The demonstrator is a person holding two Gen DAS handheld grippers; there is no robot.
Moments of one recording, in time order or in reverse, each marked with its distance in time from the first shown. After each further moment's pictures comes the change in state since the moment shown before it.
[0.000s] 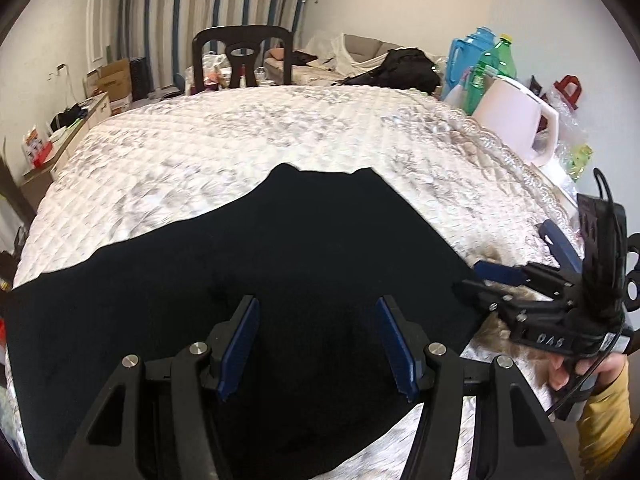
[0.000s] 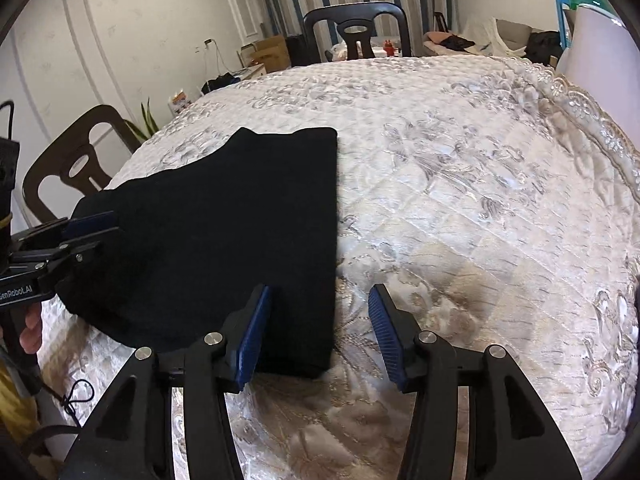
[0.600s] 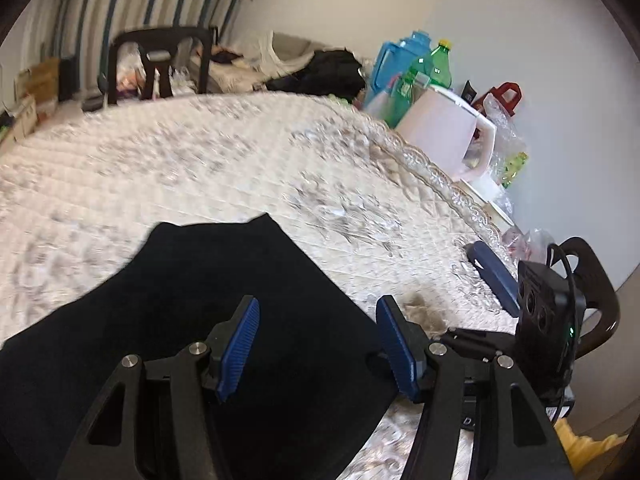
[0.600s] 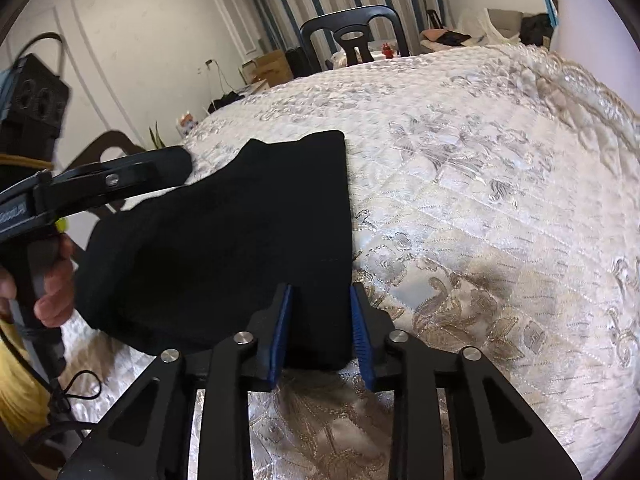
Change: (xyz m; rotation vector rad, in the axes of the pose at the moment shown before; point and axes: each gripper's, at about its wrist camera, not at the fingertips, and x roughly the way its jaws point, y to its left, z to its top) left arm 0.034 -0.033 0.058 0.042 0.030 -0.301; right arm -0.006 -0.006 -0.010 0.102 -0.044 0.097
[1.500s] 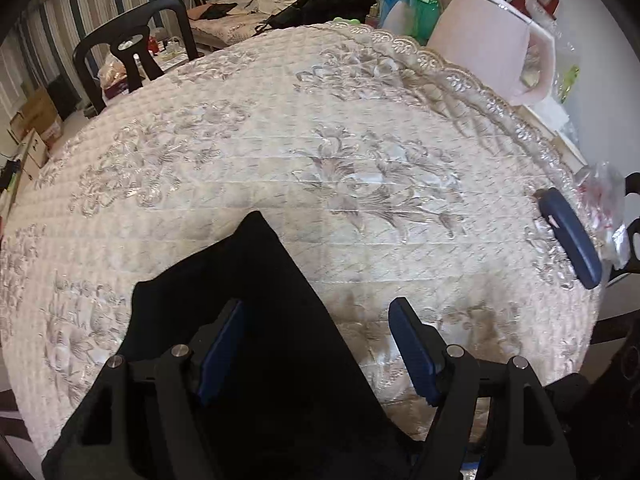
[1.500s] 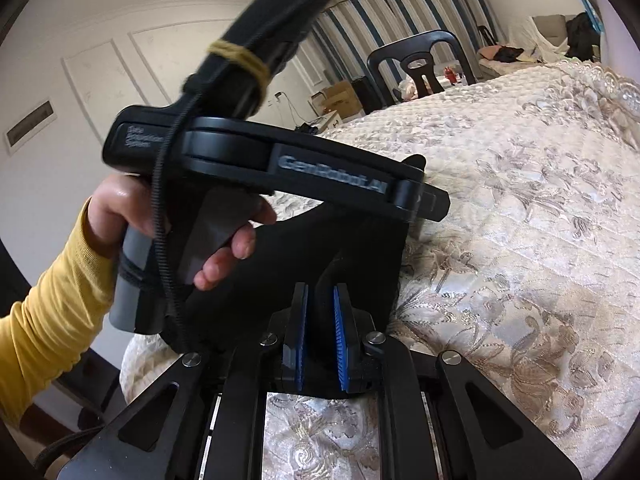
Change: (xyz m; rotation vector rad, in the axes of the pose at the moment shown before) left arm 0.074 -0.023 0.050 0.184 0.296 0.256; right arm -0.008 0.032 0.007 -0.045 -0.117 0.282
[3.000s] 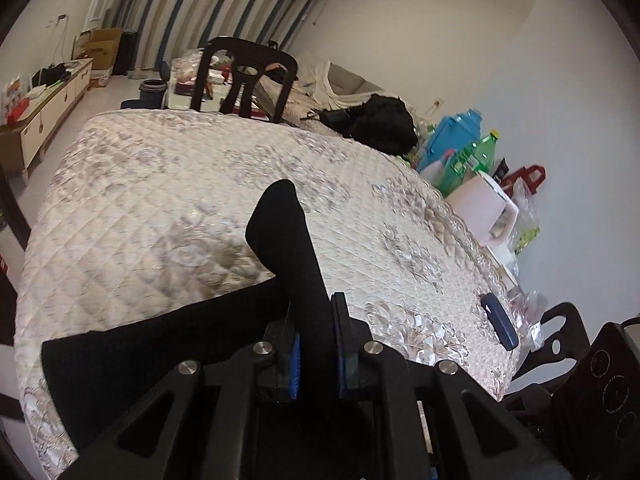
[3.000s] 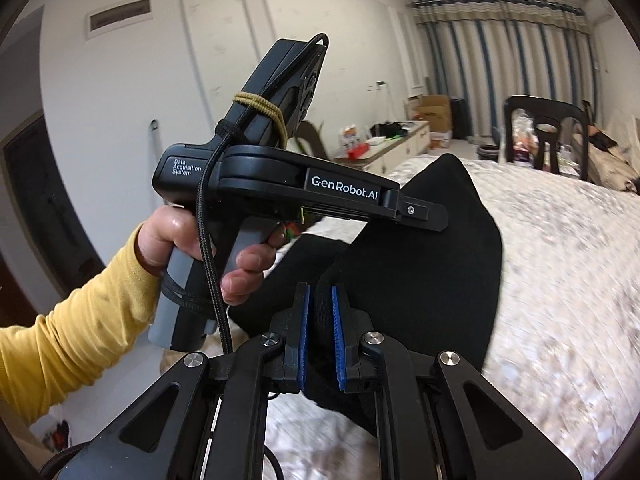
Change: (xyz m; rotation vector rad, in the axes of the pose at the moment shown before) left arm -0.124 0.174 -0.145 -0.418 -0.397 -0.237; right arm 0.063 0.145 0.018 -0.399 0.073 0.143
